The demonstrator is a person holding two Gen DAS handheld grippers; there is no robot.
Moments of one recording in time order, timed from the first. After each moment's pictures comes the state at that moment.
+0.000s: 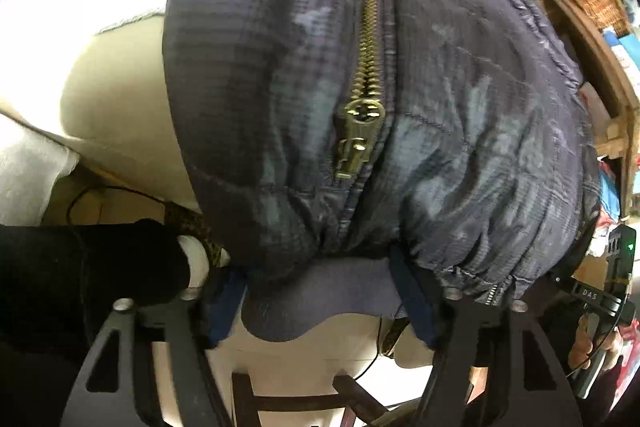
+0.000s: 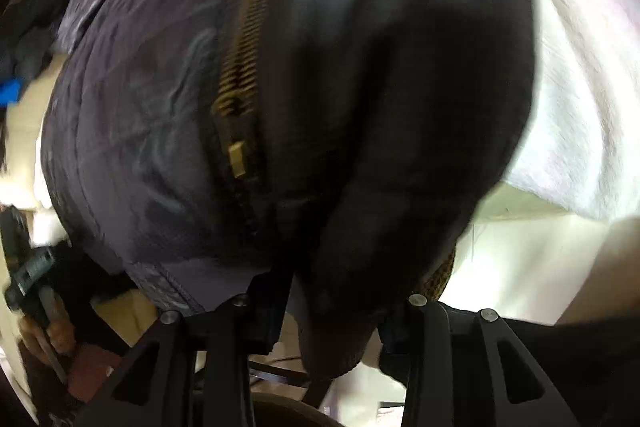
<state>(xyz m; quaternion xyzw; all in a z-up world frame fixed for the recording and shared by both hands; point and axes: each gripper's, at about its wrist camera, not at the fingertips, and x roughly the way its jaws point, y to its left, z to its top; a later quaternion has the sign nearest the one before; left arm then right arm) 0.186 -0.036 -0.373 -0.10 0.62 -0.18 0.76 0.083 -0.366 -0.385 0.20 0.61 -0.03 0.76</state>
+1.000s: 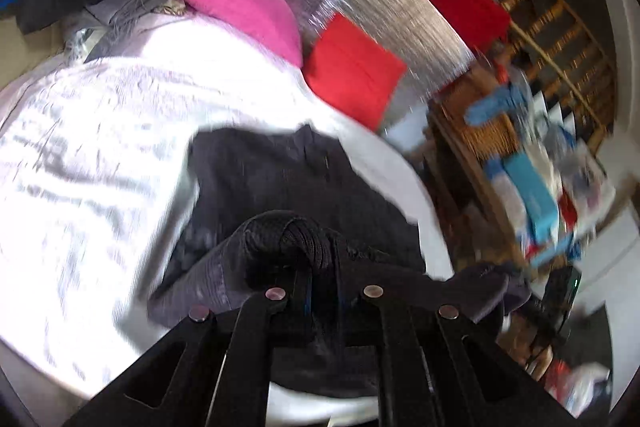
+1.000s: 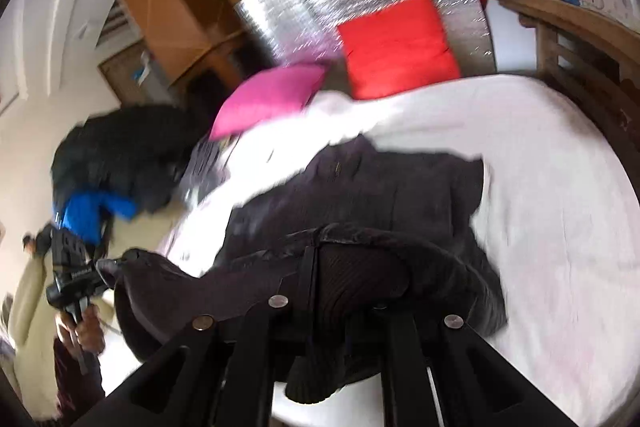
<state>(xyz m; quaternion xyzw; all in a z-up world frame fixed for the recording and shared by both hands) 0.362 -0.014 -0.127 -0.24 0.42 -0.29 0.82 0.189 -0.430 -0.114 0.22 0.32 0.05 0.92</state>
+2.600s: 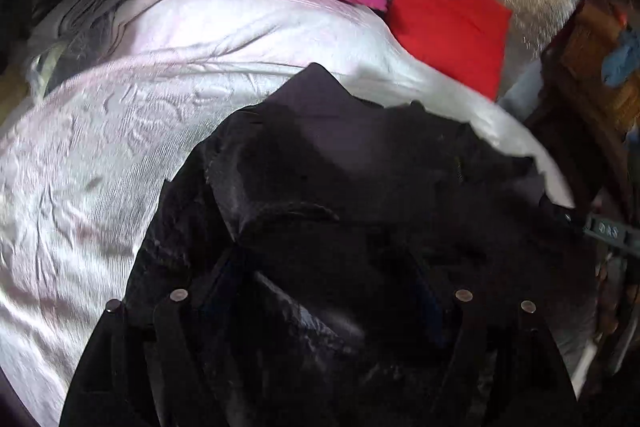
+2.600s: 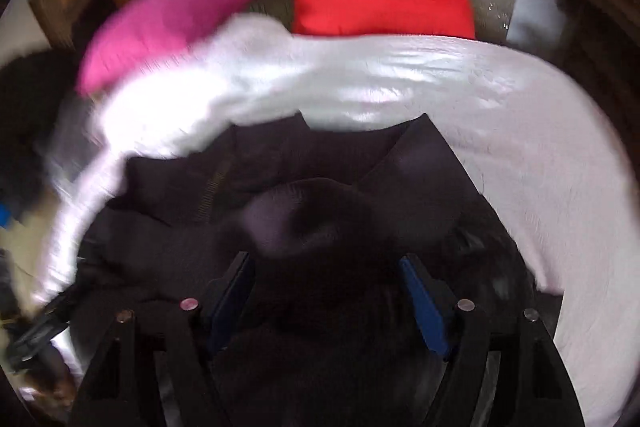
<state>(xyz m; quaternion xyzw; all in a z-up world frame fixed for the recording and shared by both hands) 0.527 -0.147 -0.272 -0.05 0.47 -0.16 0.87 0.522 -0.443 -0.244 0.08 0.51 -0.05 0.86</state>
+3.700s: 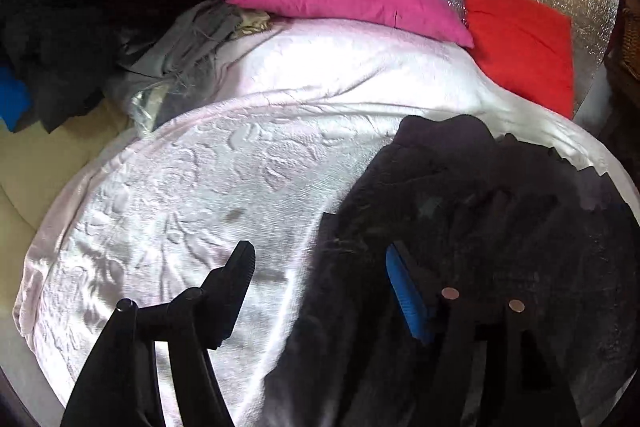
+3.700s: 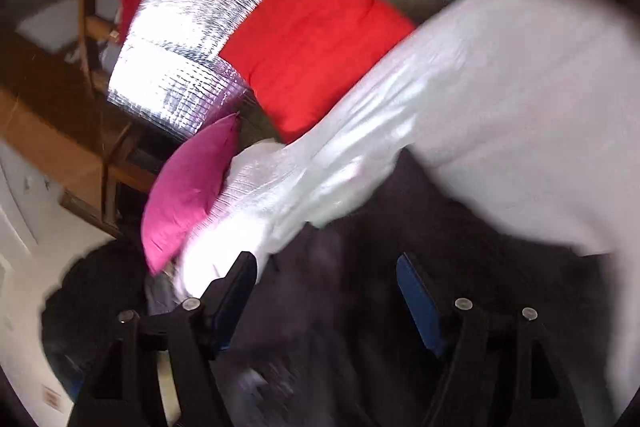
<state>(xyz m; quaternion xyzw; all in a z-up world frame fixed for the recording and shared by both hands) 0.503 -0.085 -0.243 0.01 0.42 0.00 0.91 0.435 -0.566 -0.237 0.40 0.31 -0.04 0.86</state>
